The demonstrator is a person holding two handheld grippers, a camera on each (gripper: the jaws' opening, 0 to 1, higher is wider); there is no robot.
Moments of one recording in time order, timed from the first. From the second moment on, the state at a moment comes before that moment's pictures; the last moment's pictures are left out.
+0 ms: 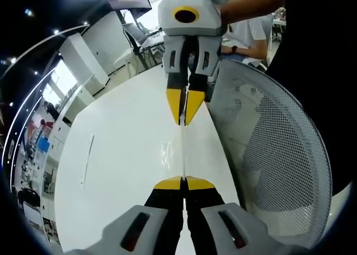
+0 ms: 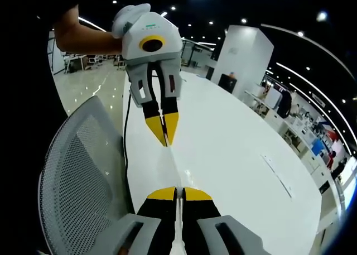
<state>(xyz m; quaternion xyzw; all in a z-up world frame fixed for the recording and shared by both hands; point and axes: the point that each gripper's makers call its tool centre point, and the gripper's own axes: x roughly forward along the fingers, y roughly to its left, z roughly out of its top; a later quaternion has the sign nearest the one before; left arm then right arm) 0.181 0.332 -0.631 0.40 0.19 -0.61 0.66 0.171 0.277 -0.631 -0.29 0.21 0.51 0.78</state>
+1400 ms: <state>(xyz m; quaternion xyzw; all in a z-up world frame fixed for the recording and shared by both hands) 0.182 0.335 -0.635 0.40 0.19 -0.61 0.66 0.170 0.268 -0.634 -0.29 0.22 0.50 0.79</state>
